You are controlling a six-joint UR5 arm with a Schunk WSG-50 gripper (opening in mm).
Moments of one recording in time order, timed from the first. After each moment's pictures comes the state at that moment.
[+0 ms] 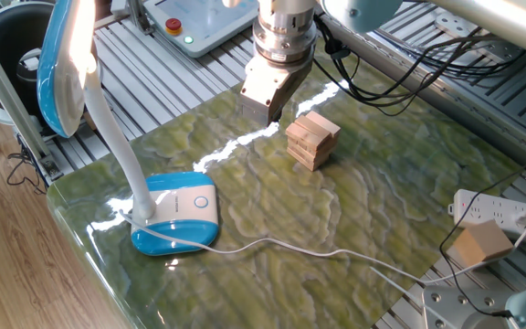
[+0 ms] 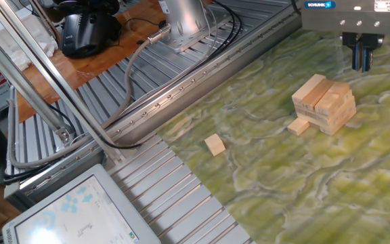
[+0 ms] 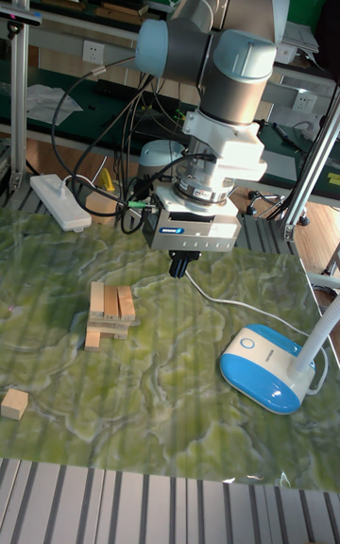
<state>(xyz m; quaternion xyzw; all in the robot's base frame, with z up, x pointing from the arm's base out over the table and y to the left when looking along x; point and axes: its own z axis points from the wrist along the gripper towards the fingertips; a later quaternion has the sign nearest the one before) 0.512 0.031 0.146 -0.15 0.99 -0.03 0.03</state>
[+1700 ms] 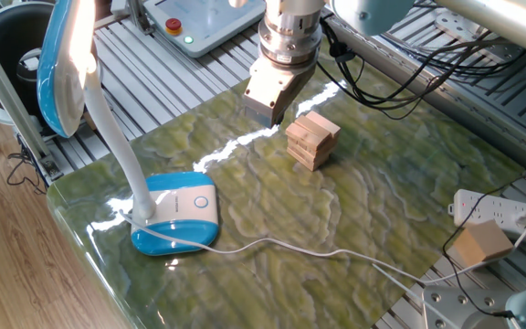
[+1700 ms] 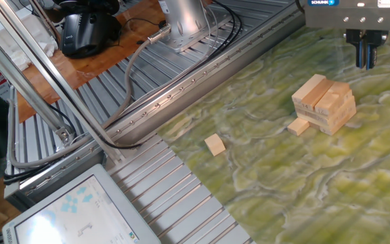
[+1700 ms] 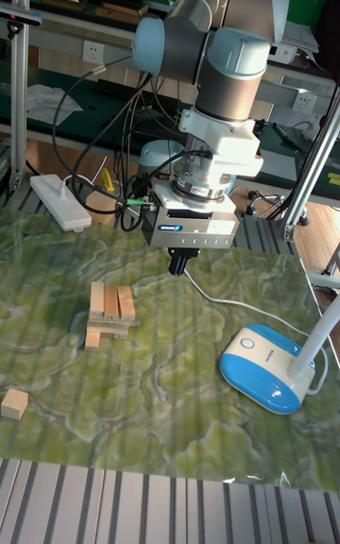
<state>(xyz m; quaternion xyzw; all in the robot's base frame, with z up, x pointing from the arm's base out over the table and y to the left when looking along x) 0.505 0.031 0.146 -0.15 0.99 -0.02 0.04</state>
